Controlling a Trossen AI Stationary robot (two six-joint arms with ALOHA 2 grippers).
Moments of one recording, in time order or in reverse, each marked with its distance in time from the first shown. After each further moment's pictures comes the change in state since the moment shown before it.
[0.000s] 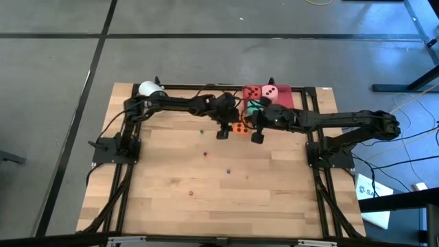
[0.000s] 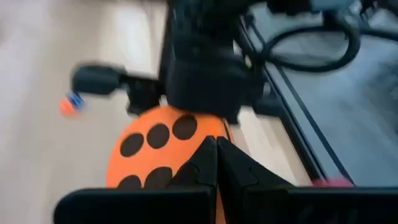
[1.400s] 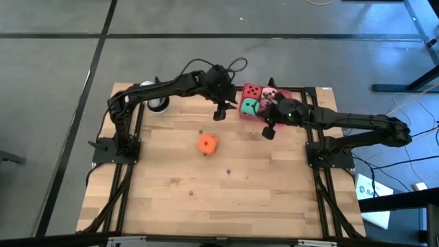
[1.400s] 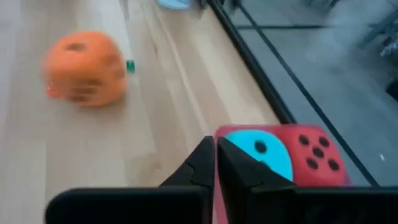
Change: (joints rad) left arm 0.028 -0.156 0.228 -0.294 0.007 0.068; right arm -0.074 -0.213 -0.009 -0.189 -0.009 0.078
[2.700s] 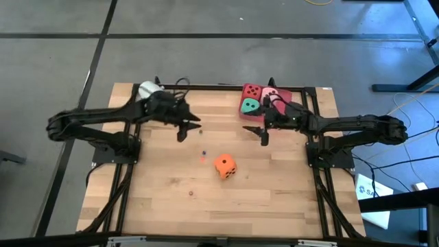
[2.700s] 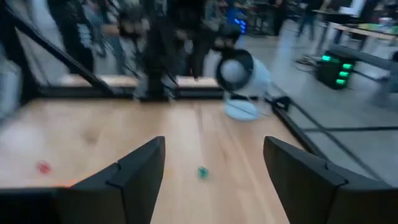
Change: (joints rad) left arm -0.083 -0.760 -0.911 0.370 -0.100 -0.496; right arm -0.001 0.077 -0.224 0.756 -0.347 0.061
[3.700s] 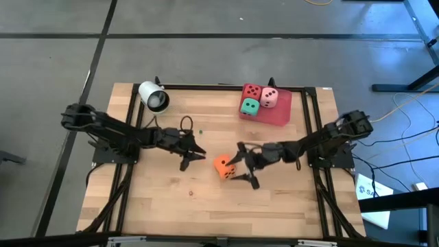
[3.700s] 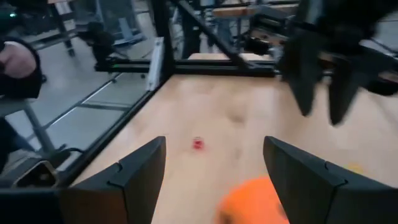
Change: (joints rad) left arm -0.369 0.229 -0.348 0.702 -0.114 -0.269; right arm 0.462 0.490 0.088 0.337 0.046 0.145
